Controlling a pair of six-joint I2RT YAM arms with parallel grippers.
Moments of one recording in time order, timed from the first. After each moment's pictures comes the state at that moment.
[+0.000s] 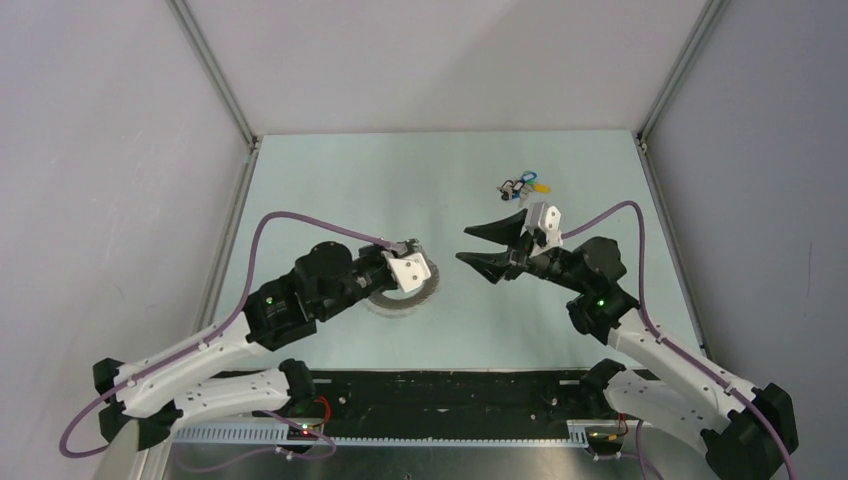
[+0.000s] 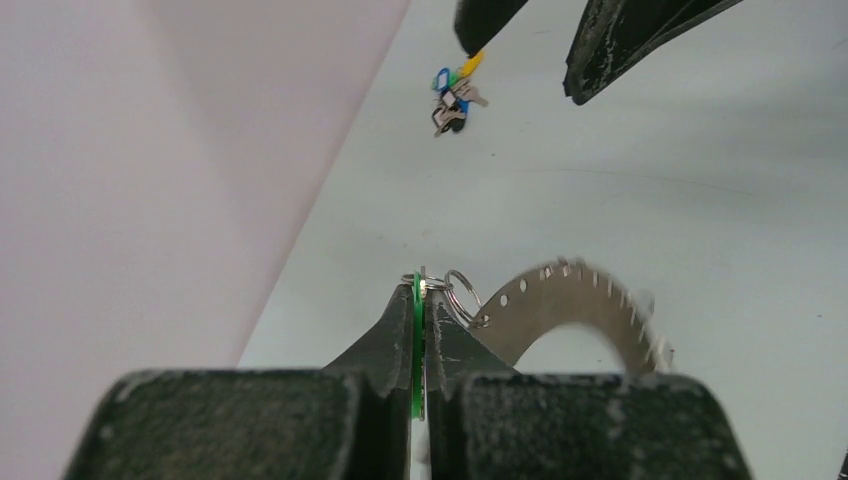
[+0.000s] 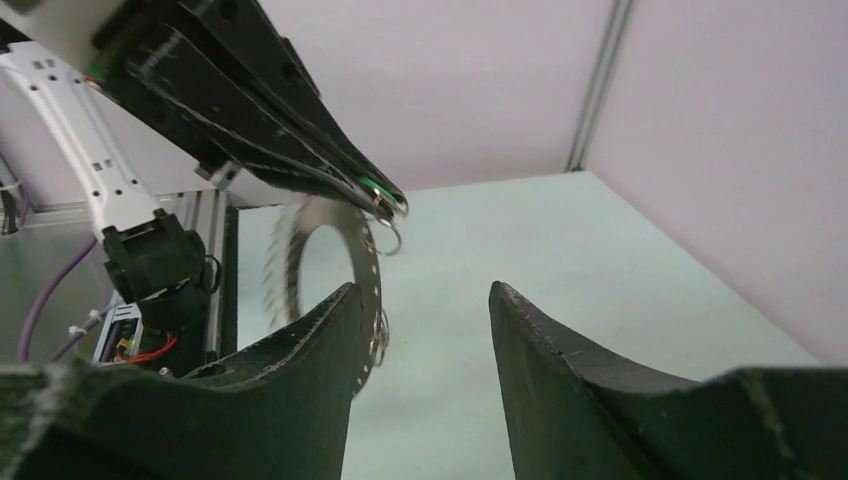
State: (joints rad) left arm -1.06 0.85 0.96 -0.30 -0.20 0.59; right arm 0.63 0.87 0.62 0.54 -0.59 0.09
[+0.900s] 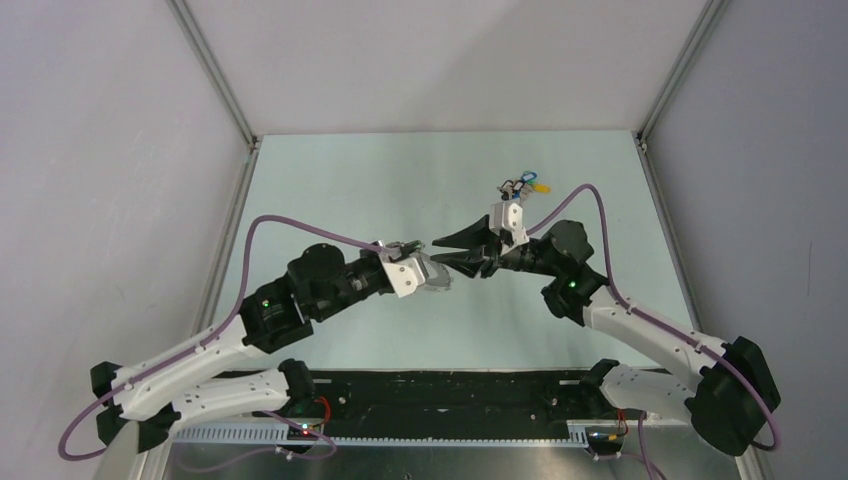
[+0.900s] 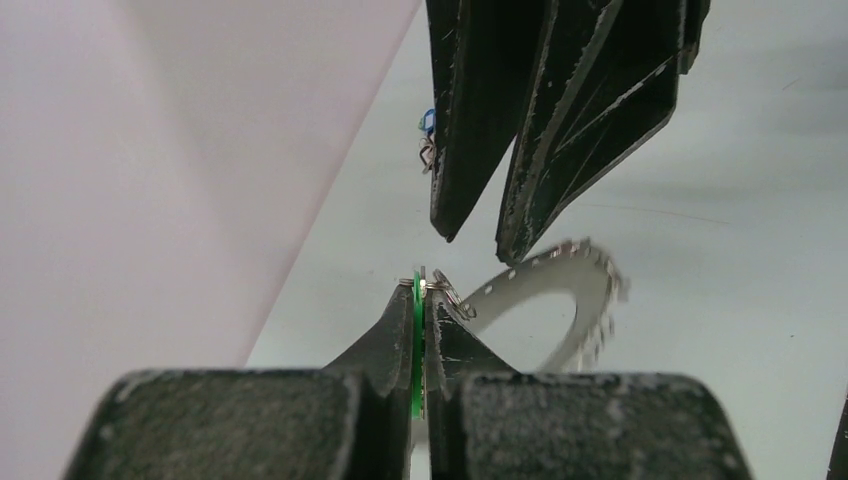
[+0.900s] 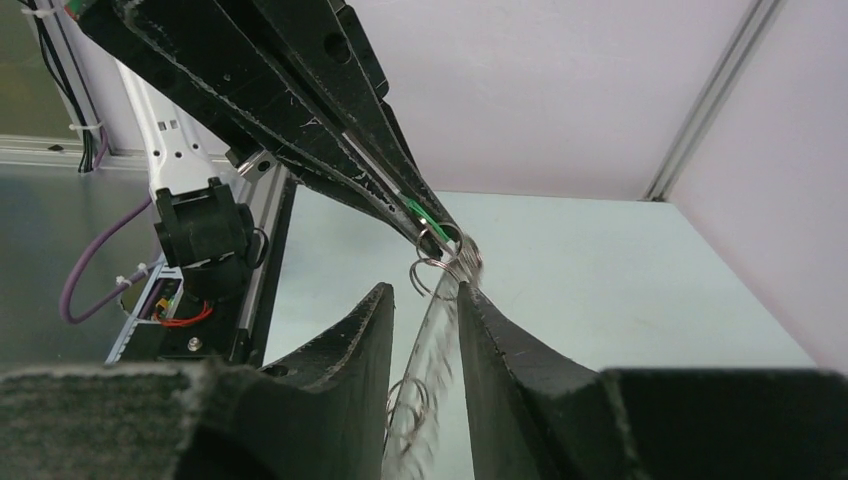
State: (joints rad) left arm -1.06 0.82 0.93 -0.26 -0.11 0.59; right arm 0.72 1.09 0.71 0.66 -0.74 0.02
